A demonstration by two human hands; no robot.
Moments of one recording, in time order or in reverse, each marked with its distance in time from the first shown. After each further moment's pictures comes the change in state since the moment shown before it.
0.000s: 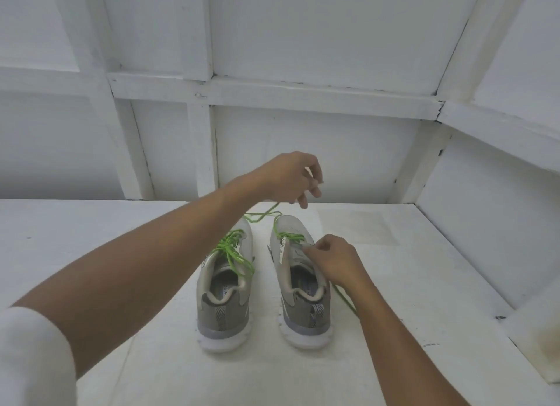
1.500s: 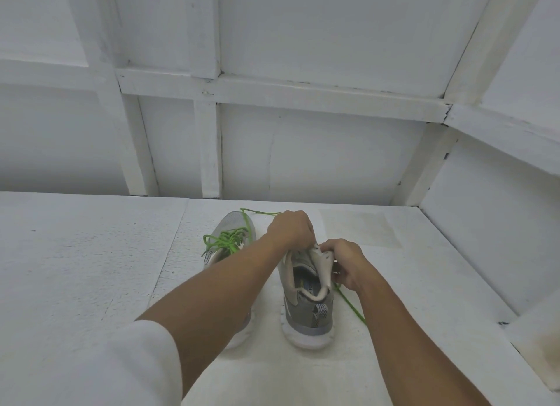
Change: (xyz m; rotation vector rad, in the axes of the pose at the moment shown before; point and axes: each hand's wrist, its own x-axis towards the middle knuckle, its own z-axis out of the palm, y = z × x) left_hand 0.018 -0.065 0.098 0.309 0.057 -0.360; right_hand 0.034 0.016 0.006 0.621 -0.113 0.403
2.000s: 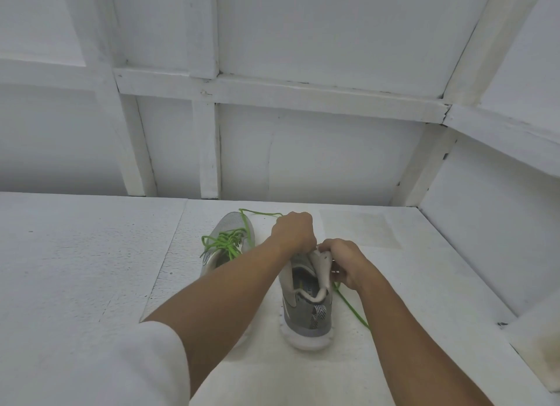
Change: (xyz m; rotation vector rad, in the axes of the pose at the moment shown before) left_hand 0.000 0.007 0.005 0.077 0.015 0.010; right_hand -0.004 -0.006 -0.001 -0.085 -0.036 0.004
